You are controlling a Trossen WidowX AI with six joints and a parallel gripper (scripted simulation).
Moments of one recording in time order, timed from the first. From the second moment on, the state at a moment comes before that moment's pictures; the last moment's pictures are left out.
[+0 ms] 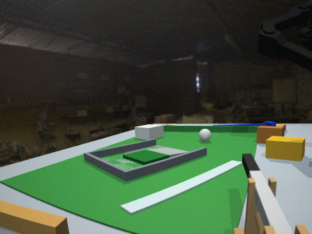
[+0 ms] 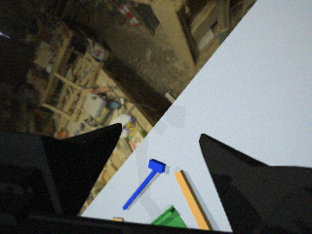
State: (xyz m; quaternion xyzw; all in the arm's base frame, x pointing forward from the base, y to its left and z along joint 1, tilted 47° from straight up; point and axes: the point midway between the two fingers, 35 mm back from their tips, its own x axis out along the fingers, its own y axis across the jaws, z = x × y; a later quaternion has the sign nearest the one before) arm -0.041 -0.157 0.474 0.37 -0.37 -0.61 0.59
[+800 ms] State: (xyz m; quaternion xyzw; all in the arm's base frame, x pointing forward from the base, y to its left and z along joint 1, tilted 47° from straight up) arm -0.022 -0.231 0.449 0.40 -0.22 -0.52 0.72
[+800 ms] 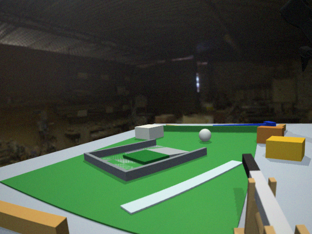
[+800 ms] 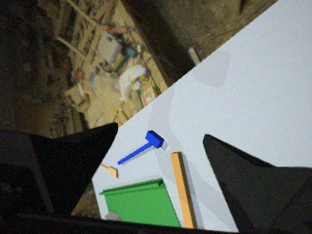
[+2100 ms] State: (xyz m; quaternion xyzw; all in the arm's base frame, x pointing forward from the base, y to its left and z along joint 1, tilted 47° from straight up) arm 0.340 -0.223 0.265 0.20 0.27 -0.17 0.92
